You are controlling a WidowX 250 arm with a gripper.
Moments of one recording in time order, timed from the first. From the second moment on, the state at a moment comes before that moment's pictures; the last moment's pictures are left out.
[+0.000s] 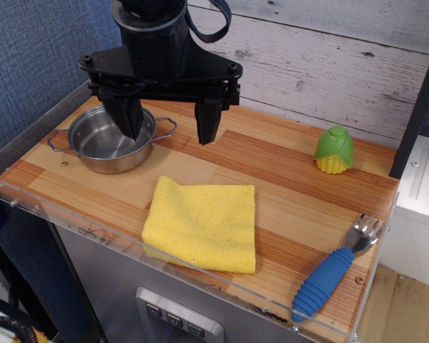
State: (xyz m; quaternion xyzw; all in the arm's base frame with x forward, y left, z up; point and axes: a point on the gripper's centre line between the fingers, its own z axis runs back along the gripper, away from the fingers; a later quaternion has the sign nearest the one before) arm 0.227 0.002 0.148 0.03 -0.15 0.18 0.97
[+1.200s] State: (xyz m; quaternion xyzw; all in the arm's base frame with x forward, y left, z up) arm 0.267 -0.019 0.052 0.01 -0.13 0.17 0.98
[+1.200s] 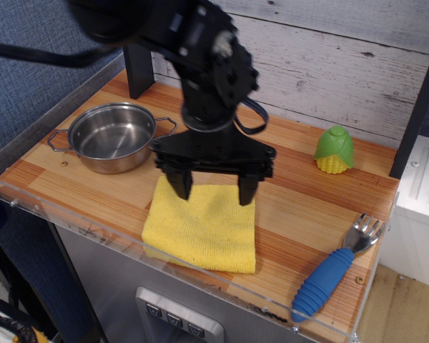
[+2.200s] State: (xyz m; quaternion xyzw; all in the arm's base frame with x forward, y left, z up) arm 0.257 -0.011 0.008 0.04 -0.09 0.13 0.99
